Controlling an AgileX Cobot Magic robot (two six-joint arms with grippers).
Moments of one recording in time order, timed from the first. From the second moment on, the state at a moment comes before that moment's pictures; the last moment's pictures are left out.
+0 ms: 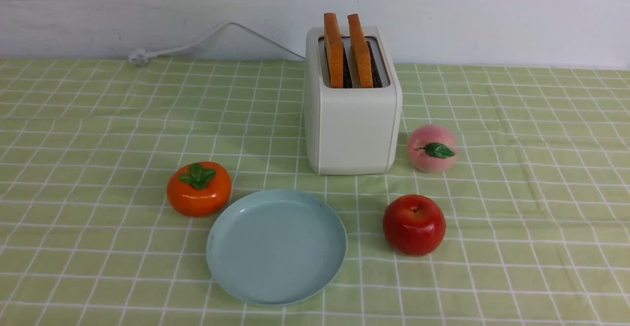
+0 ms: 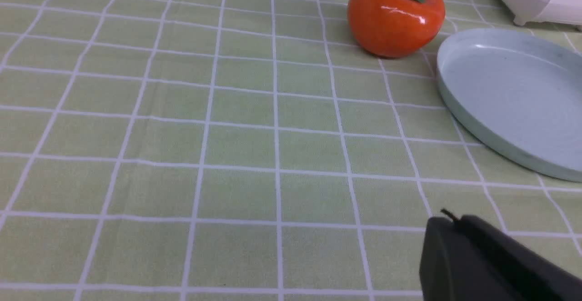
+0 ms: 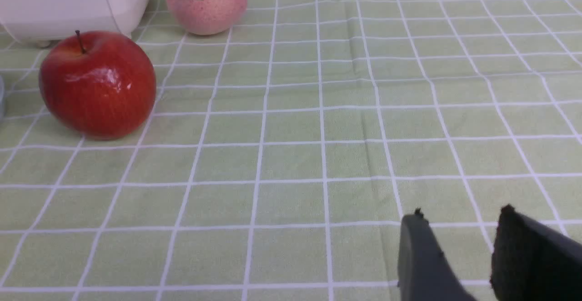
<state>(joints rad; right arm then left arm) 0.00 -0.01 0.02 0.02 0.39 0.09 -0.12 -0.01 0.03 -0.06 0.39 -0.13</state>
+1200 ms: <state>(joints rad) 0.00 -0.01 0.02 0.02 0.39 0.09 -0.12 -0.01 0.03 -0.07 0.29 -0.13</state>
